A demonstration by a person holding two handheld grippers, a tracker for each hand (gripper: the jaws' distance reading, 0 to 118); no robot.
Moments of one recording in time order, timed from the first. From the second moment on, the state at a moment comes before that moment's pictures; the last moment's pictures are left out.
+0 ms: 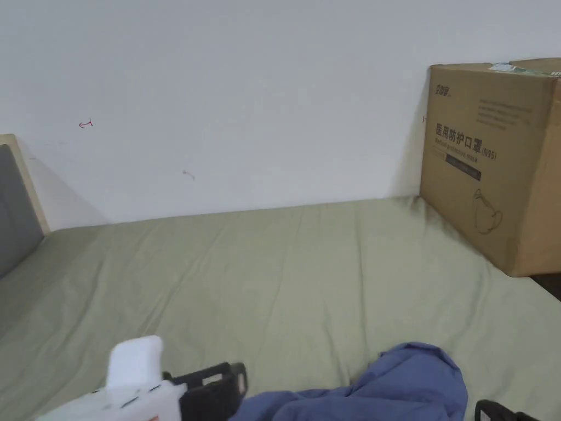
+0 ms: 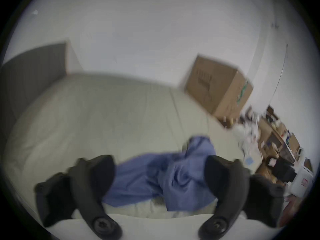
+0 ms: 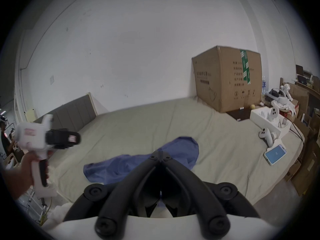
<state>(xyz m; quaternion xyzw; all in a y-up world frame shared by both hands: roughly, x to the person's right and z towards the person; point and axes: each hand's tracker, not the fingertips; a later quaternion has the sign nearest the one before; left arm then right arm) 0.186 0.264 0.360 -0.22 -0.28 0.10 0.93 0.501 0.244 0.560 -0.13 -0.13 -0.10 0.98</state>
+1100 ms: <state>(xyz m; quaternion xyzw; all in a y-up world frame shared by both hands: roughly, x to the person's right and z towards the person) 0.133 0.135 0.197 -0.51 -0.11 0.05 0.85 0.472 0.234 0.546 -0.11 -0.10 -0.05 0.99</state>
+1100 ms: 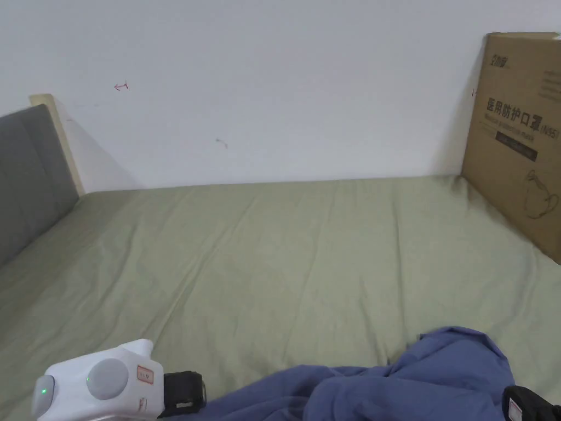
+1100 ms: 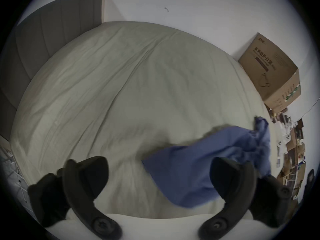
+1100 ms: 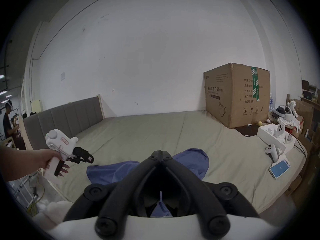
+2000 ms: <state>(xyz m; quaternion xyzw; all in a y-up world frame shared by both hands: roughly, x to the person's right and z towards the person) 0.142 0.180 0.246 -0.29 -0.20 0.07 0.93 0.681 0.200 0.337 -0.41 -0.09 -0.19 0.89</state>
